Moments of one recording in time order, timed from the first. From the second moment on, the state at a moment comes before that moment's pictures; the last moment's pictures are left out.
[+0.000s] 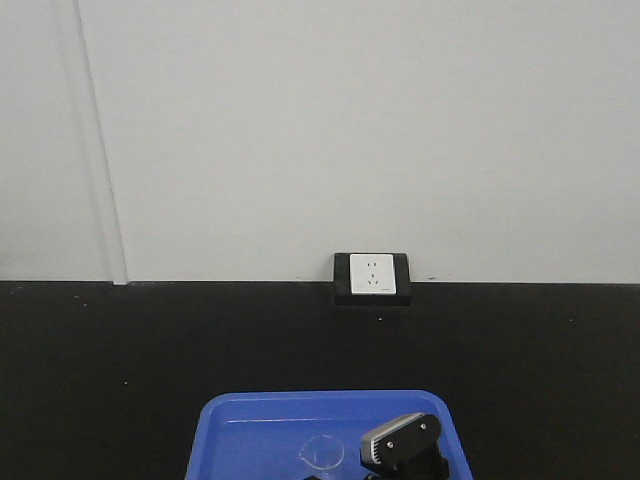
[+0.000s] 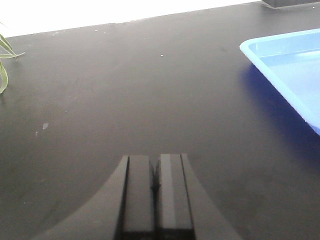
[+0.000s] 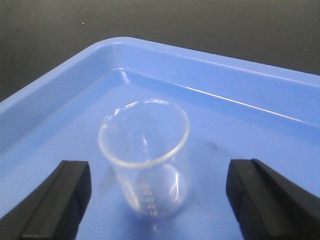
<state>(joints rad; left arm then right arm) -0.04 -0.02 0.03 0.06 0.37 0.02 0.45 2.01 -0.76 -0.31 -0.79 0.32</state>
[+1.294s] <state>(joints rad) -0.04 -0.02 0.03 0.06 0.37 0.02 0.45 1.25 -0.70 -0.80 -0.04 0.81</state>
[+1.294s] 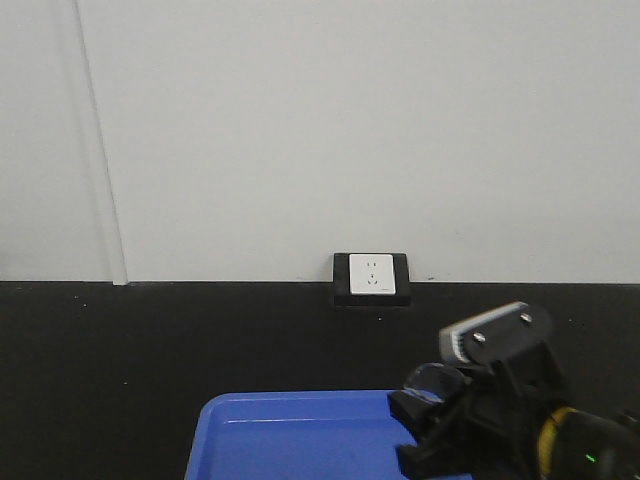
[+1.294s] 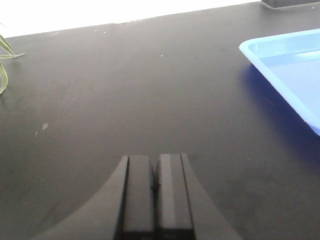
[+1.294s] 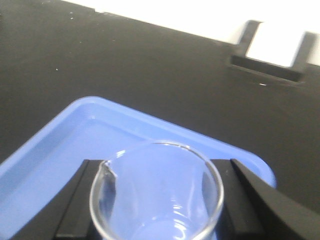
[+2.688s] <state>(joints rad) -0.04 -0.02 0.03 0.06 0.37 0.02 0.45 0.63 -0.26 -0.80 0.06 0.81</state>
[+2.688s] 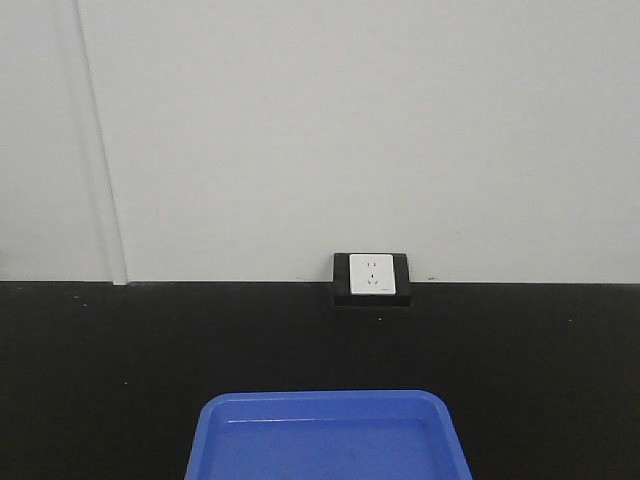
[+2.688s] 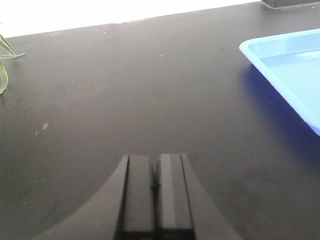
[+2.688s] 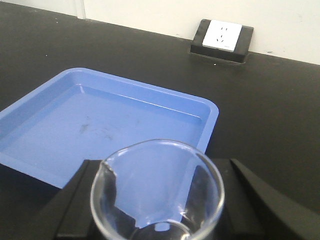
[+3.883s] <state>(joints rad) -0.04 -0.02 0.03 0.06 0.37 0.02 0.45 0.63 -0.26 -0.80 0.06 0.81</state>
